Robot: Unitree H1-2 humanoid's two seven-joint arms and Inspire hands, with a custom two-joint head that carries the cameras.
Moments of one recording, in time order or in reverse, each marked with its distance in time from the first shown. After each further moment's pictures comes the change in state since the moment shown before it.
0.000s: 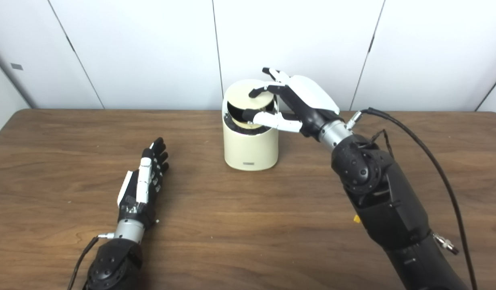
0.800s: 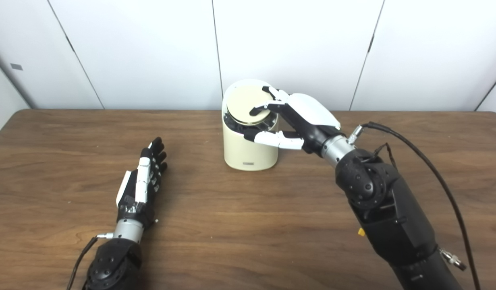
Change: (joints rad) left arm -0.001 -0.001 0.008 0.000 0.002 0.000 0.004; right arm 0.055 -0.013 0.004 -0.052 -0.034 0.000 0.069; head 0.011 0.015
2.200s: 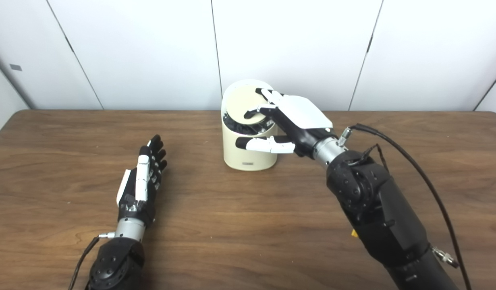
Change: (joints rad) left arm -0.003 -0.022 0.006 -0.024 -0.004 -0.002 0.020; right arm -0.007 0.007 0.056 0.005 -0.117 -0.008 0.005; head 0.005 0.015
